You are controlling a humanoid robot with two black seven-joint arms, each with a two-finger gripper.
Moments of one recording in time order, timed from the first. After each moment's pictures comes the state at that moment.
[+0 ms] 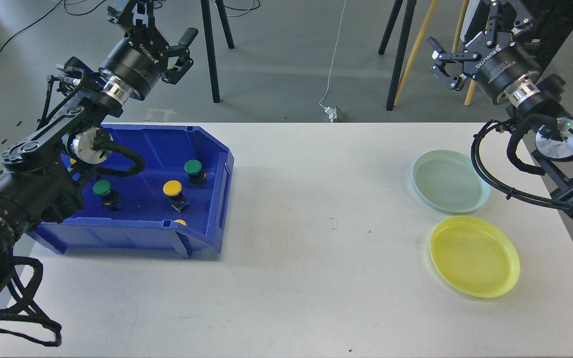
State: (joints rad) left arm -0.95 0.30 -0.65 -0.57 0.29 -0.49 -0.49; right arm 0.90 -0.44 0.71 0.71 0.14 0.49 0.14
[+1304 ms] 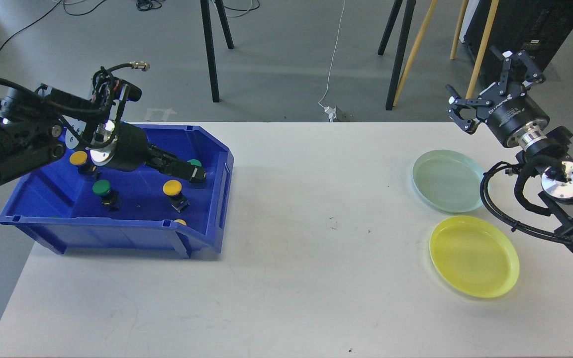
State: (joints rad) left arm -1.34 0.55 0.37 -0.89 1.42 -0.48 -0.49; right arm 0.74 -0.44 0.79 0.67 0.15 0.49 0.14
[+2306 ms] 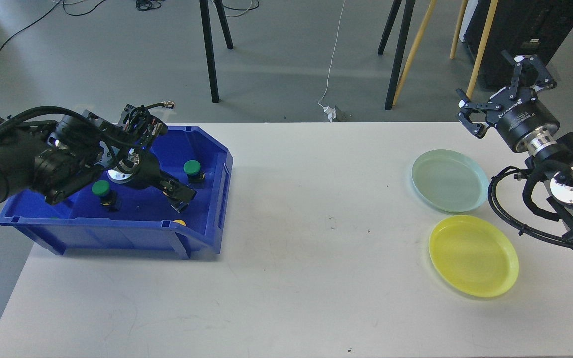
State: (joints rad) left arm -1.21 0.32 0.45 -0.54 1.43 -0.44 -0.49; right arm 0.71 -0.46 0.81 0.67 0.15 0.49 0.14
